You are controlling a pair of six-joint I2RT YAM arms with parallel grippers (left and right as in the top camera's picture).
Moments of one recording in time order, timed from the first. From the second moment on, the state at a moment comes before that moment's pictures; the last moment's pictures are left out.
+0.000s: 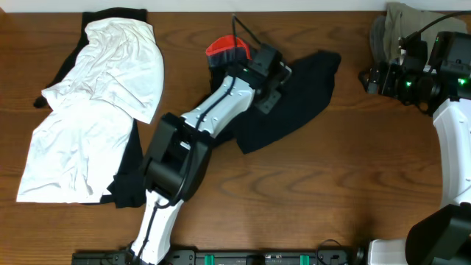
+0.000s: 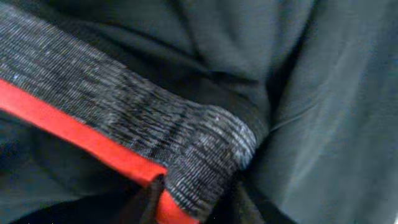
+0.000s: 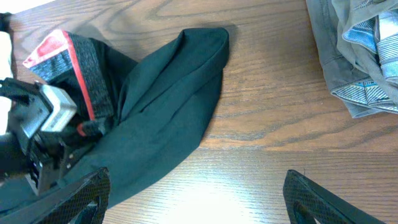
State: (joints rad) left arm -0.58 2.23 1.73 -0.63 0.06 0.14; right arm -0.22 1.59 1.39 -0.79 -0.40 0.05
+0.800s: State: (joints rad) left arm -0.58 2.23 1.86 -0.03 -0.05 0.20; right arm -0.22 1.59 1.39 -0.79 -0.40 0.05
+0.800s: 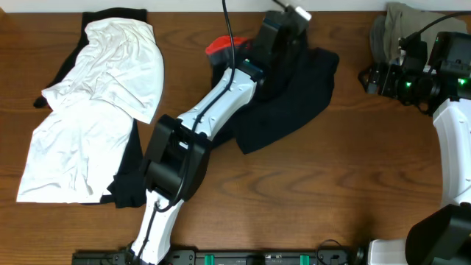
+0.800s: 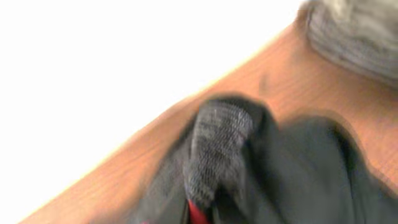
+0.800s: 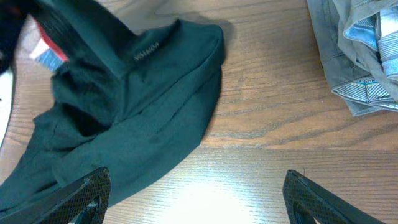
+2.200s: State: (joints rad) left arm -0.48 1.84 1.89 -0.98 0.00 -0.05; right arm -0.13 1.64 1.39 -0.71 -0.39 0.00
